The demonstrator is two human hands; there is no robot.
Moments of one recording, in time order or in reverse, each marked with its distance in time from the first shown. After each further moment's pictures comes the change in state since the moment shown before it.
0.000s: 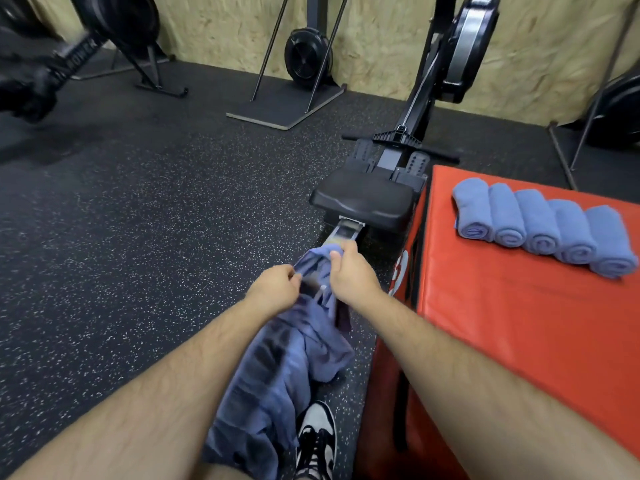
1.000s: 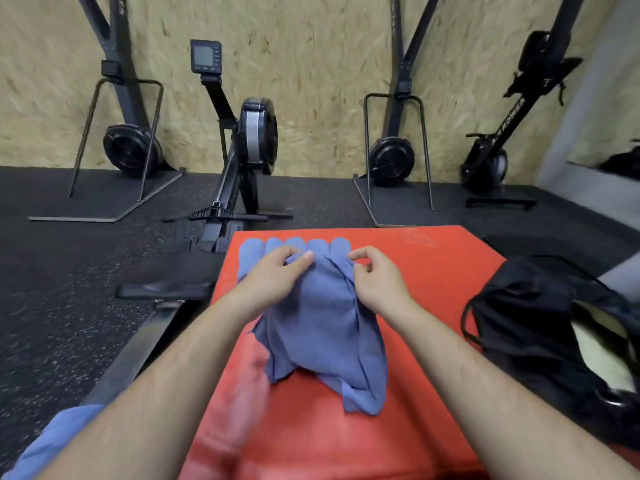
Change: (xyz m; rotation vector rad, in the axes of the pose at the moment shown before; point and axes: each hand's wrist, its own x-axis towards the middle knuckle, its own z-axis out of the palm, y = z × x) left_hand -0.132 0.397 0.046 -0.469 -0.180 0.567; right_hand -0.166 0.171 -0.375 0.217 0.533 0.250
